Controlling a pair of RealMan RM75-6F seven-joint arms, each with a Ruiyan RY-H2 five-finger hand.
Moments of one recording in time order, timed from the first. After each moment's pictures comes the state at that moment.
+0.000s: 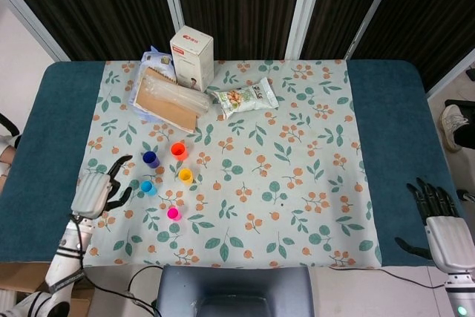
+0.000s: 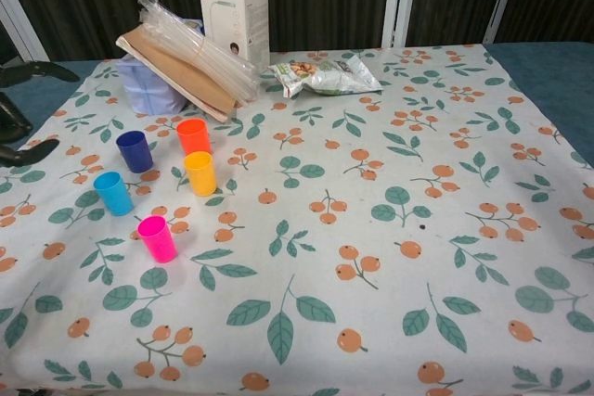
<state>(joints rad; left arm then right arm) -0.39 -1.45 -0.21 -1.45 1.39 1.22 0.02 0.01 -1.05 0.01 -1.71 -1.55 1.50 -0.07</state>
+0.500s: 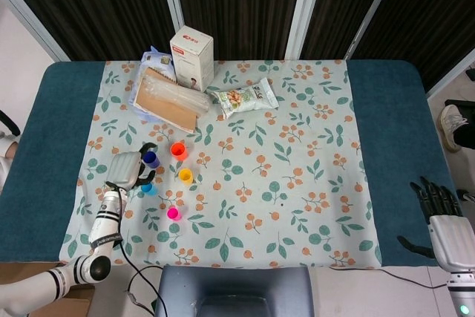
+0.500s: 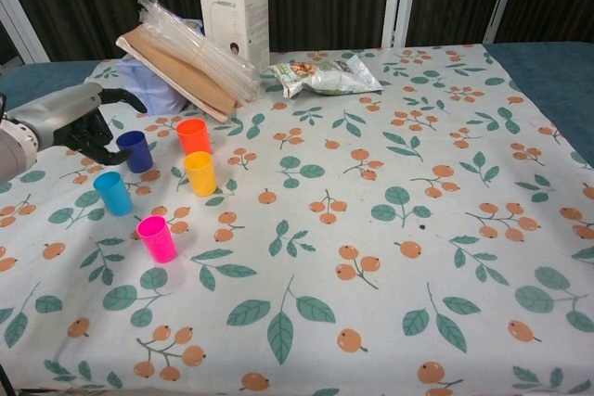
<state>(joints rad) -0.62 -1.63 -0.32 -1.28 1.01 0.98 0.28 0.01 -1.05 0.01 -1.71 -1.54 1.50 -0.06</state>
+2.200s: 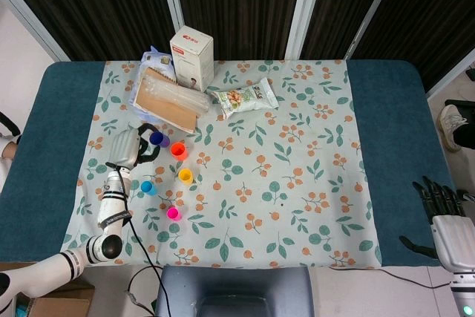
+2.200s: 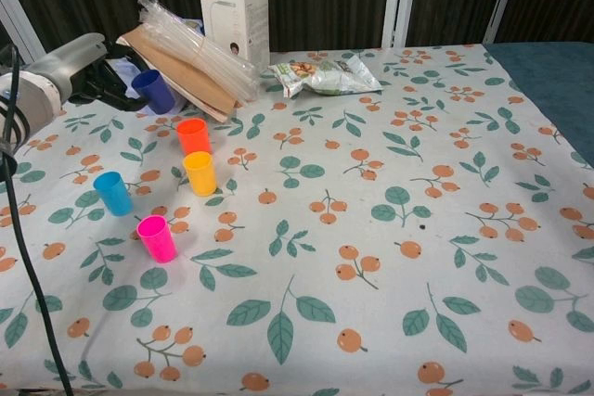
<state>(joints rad) -0.73 -1.67 -0.43 -1.19 0.93 0.99 0.13 0.00 -1.04 0.01 -1.71 -1.54 1.51 -0.03</state>
